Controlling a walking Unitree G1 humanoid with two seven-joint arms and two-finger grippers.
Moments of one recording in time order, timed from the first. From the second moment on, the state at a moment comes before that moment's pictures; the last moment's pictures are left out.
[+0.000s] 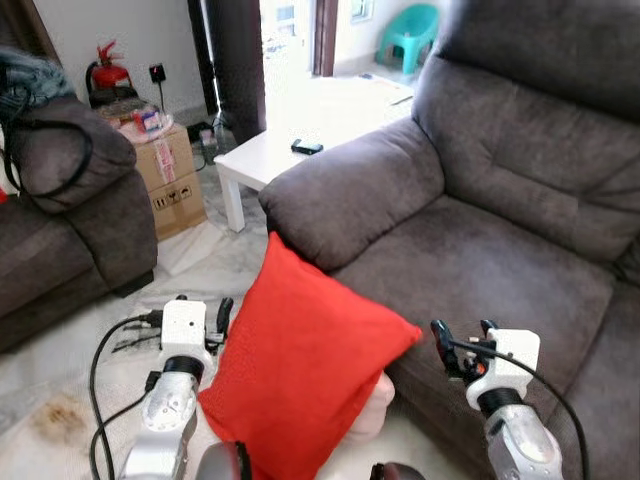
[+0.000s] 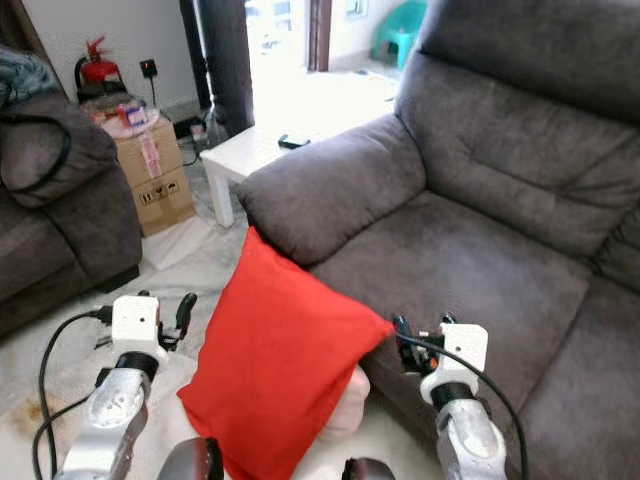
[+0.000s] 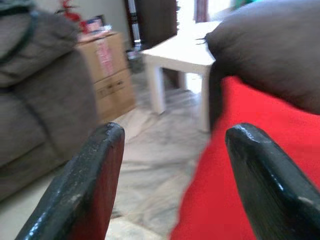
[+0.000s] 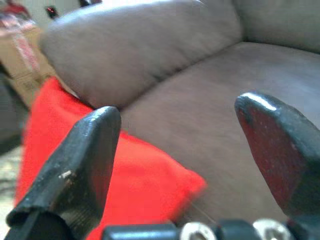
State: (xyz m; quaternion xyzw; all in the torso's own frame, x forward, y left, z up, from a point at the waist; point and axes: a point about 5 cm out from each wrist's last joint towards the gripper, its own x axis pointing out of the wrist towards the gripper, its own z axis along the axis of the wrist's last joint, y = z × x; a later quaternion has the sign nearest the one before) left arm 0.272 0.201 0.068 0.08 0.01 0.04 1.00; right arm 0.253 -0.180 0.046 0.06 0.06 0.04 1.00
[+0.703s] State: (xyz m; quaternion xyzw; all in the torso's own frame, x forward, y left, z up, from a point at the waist) left arm 0.272 0.186 0.065 0.07 0.01 0.02 1.00; right arm 0.250 -0.197 0.041 0.05 0.08 0.01 1.00
